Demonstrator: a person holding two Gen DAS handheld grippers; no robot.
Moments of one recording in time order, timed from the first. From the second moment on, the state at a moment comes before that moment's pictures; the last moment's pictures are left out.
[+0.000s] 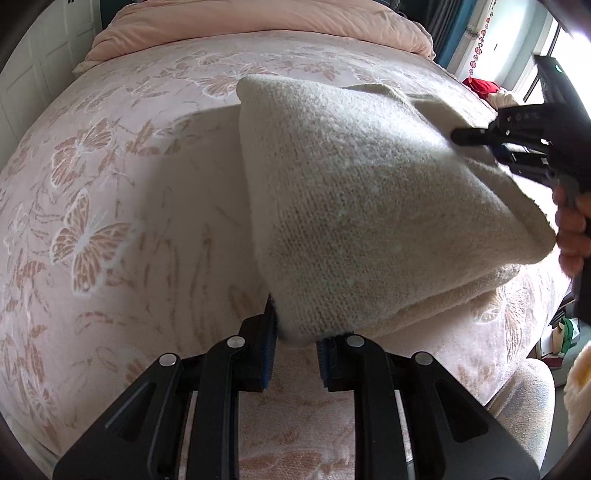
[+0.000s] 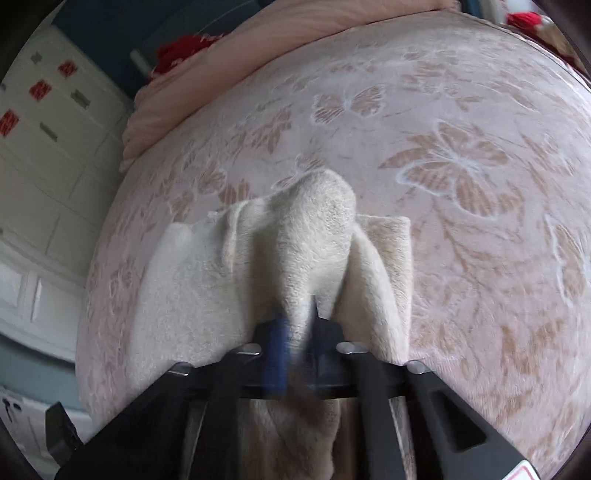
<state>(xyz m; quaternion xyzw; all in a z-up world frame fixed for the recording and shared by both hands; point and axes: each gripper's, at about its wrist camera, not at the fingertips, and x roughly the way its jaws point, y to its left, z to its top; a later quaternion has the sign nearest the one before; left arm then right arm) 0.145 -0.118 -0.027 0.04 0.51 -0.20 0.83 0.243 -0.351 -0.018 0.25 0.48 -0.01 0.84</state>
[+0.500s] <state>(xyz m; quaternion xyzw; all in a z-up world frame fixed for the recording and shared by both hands) 0.146 -0.117 -0.029 0.05 0.51 -0.21 0.83 0.189 -0.391 -0.011 0.32 0.42 -0.02 0.85</state>
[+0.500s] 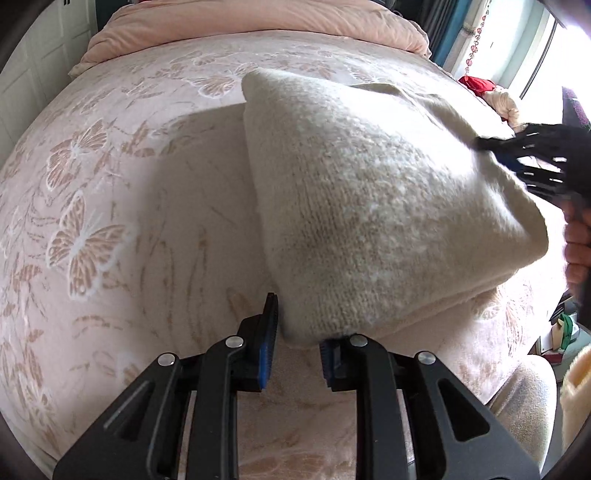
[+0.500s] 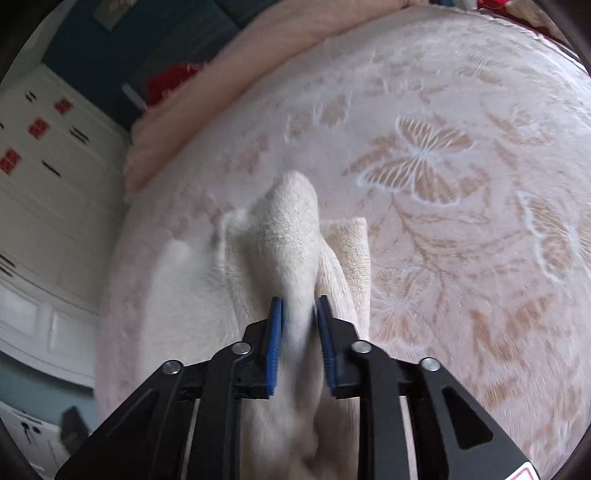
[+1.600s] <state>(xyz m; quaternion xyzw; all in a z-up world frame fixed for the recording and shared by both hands) 0.111 -0.114 0.016 0.09 0.49 -0.26 0.83 0.060 -0.382 0.014 0.27 0.39 -0.07 0.88</state>
